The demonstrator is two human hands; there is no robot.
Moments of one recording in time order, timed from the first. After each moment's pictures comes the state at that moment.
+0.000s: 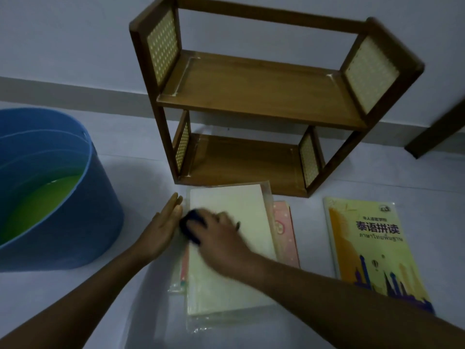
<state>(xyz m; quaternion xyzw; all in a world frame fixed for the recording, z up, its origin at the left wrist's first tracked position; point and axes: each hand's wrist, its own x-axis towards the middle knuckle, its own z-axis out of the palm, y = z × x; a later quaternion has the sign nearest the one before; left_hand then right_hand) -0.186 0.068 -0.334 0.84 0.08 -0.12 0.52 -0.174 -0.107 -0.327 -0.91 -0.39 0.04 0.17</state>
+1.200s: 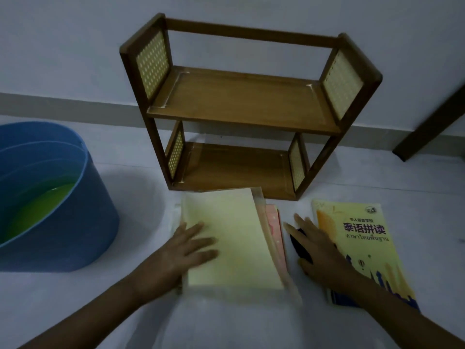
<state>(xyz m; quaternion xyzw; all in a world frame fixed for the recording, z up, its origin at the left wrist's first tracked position) -0.230 0.035 -0.316 0.91 -0.36 0.02 0.20 -0.173 -0.339 -0.319 -0.96 -0.21 0.15 0.13</state>
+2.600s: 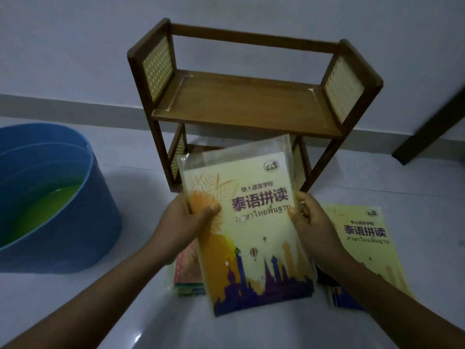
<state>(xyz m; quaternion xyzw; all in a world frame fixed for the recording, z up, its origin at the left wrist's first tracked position) -0.194 -0.009 -0.226 0.76 0.07 -0.05 0.64 -0.171 -0.265 -0.232 -0.83 0.01 0.05 0.56</state>
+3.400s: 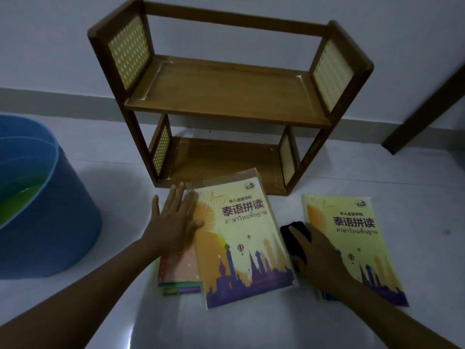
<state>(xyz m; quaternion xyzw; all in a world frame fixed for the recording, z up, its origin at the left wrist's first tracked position) -0.152 0.011 -0.344 0.99 -0.08 -0.07 0.10 -0.187 -0.356 -0.348 -0.98 -0.12 0.06 0.12</state>
